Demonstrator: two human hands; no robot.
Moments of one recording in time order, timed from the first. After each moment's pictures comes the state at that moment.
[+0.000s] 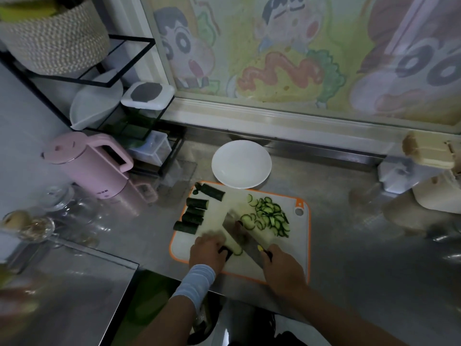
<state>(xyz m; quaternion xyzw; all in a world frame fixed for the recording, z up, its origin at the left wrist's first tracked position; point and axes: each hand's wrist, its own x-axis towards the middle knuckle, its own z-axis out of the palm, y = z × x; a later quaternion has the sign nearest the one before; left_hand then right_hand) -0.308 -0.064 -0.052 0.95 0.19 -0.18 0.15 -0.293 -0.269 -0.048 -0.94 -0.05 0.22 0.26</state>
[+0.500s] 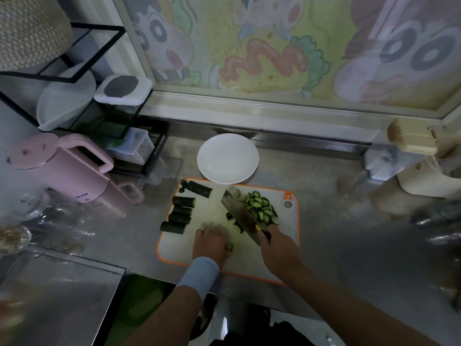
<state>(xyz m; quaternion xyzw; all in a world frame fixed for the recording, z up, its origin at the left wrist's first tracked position) -0.279 -0.091 -0.062 0.98 0.01 -0.20 -0.06 -0.263 -0.280 -0.043 -0.94 -0.04 0.16 0.30</state>
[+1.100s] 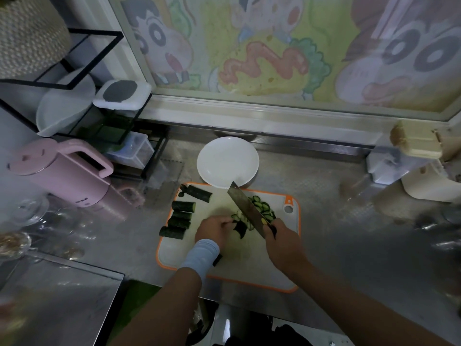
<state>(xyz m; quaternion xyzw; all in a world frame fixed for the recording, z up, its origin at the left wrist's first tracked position) -0.235 -0.090 -0.045 0.91 0.21 -0.14 0.34 -0.238 -0.288 -0.044 -0.94 -0.03 0.11 0.33</state>
